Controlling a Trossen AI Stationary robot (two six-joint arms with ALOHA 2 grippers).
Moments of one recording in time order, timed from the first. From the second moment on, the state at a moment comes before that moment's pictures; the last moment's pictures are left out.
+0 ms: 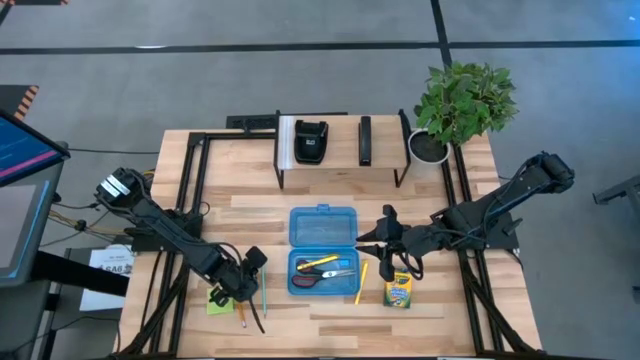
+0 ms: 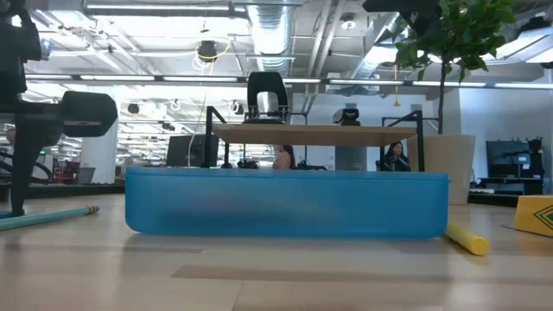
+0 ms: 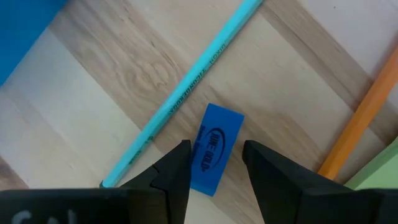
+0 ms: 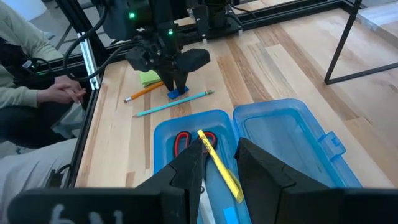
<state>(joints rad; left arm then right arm) -0.66 1.54 0.67 -0.44 -0.11 0.13 0.45 1.23 0.91 -0.18 0.44 0.47</state>
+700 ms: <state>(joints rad) -0.63 1.55 0.71 -0.47 -0.09 0.20 0.45 1.23 0.91 -0.18 0.44 0.47</state>
